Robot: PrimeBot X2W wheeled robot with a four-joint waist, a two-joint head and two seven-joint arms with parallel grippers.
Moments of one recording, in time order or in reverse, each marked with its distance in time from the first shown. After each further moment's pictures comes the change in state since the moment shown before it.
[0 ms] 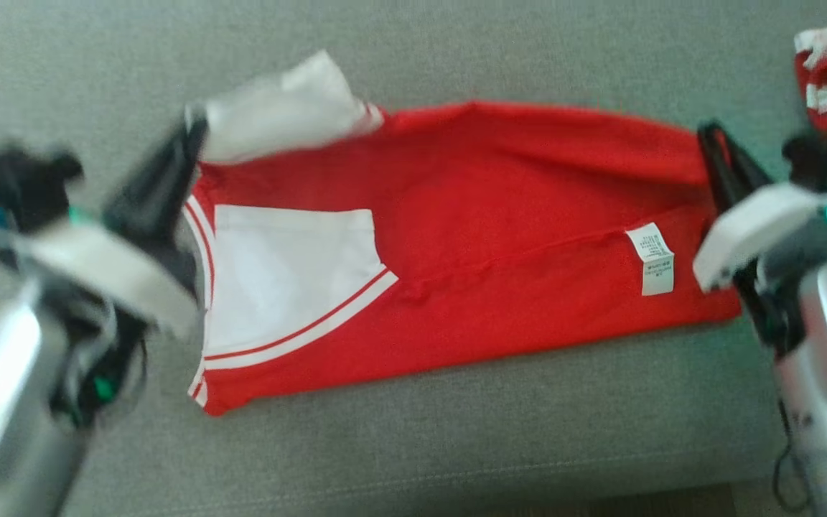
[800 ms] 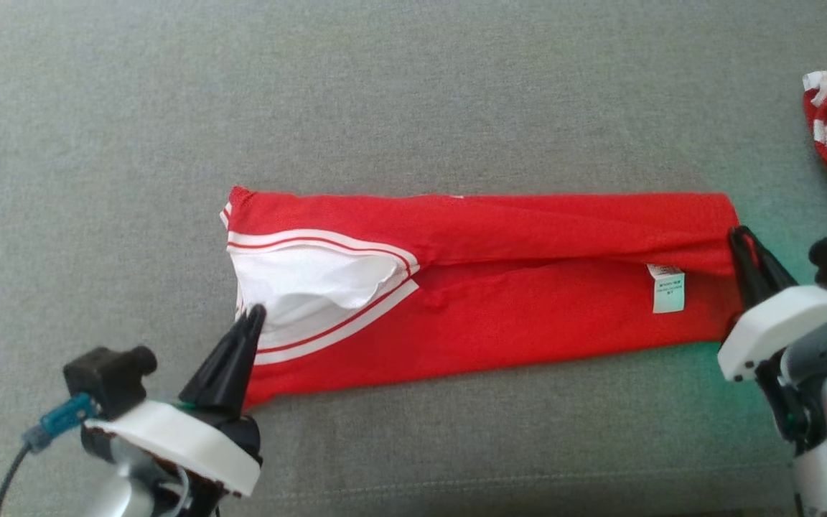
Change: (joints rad) left arm 0.413 -0.086 -0.053 -0.083 -0.066 0.098 -0.152; right arm 0.281 0.044 -0.154 -0.164 -0.020 0.000 0.063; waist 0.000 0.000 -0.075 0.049
